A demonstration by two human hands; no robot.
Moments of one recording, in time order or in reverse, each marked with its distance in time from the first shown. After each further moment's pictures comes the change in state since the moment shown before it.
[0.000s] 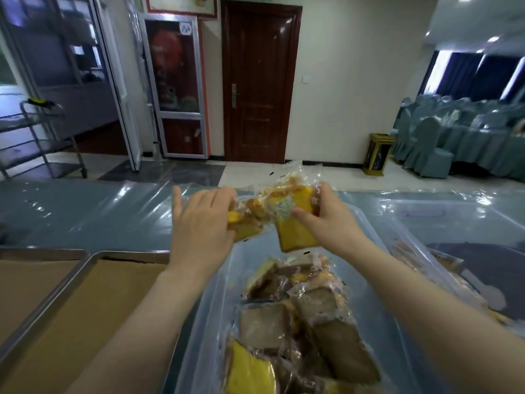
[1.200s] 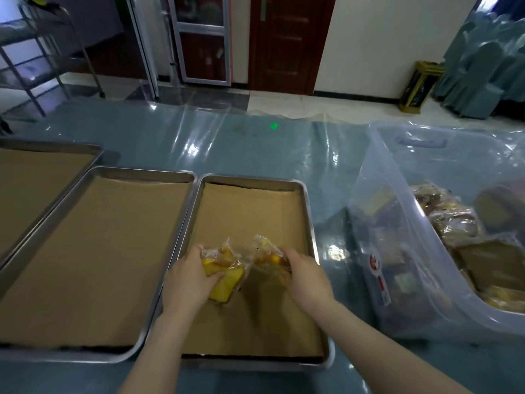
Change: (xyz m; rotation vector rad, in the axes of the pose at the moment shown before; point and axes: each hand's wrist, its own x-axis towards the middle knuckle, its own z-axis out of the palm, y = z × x) left_hand -0.247 -0.335 -0.032 -0.137 -0.643 -0.644; right_hand -0.152 -0.081 0.375 -0.403 -0.318 0.170
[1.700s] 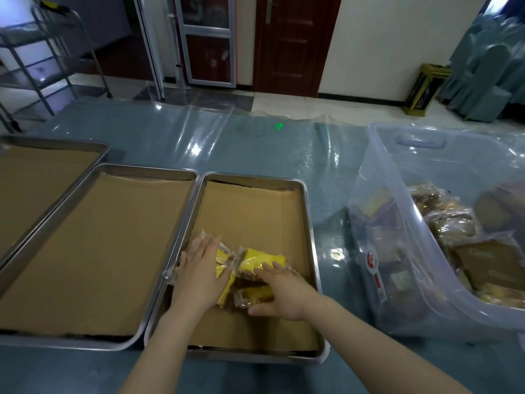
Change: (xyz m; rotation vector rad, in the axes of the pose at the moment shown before) left_hand -0.016 0.012 0.009 -0.004 -0.035 0.220; right_hand -0.005 -0.006 0.007 -0.164 -0.574 -0.198
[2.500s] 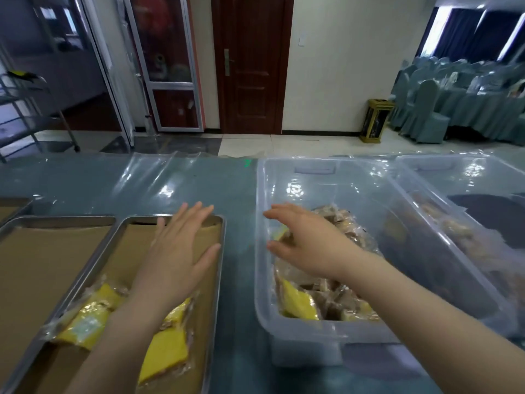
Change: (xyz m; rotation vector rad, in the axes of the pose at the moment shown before) left_hand 0.009 0.261 -0.025 0.004 0.198 0.368; right_hand -0.190 0.148 -0.186 -0.065 0.591 -0.118
